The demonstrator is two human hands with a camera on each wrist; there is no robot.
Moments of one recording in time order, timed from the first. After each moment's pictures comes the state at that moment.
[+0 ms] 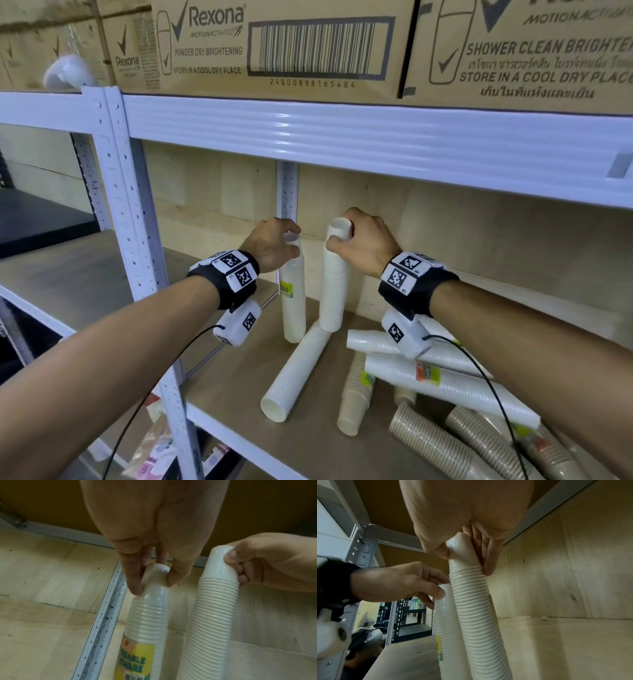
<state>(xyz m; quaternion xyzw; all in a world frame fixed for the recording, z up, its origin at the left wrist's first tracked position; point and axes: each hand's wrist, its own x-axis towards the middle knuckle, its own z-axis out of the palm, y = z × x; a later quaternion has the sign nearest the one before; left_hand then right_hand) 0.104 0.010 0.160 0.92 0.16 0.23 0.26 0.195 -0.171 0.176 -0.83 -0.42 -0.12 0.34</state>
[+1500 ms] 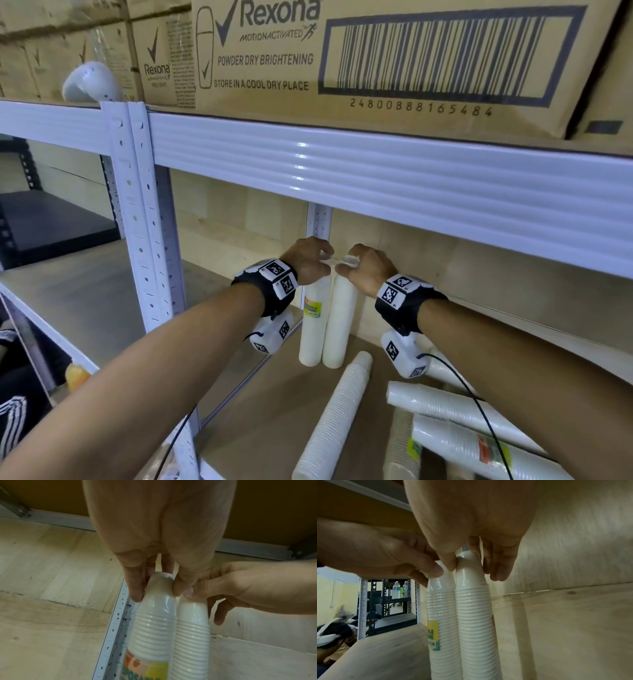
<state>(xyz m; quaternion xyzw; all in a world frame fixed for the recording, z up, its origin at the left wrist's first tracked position) 0.178 0.084 0.153 0.93 0.14 0.16 0.29 0.257 -0.062 0.152 -0.89 -0.36 -0.02 0.28</state>
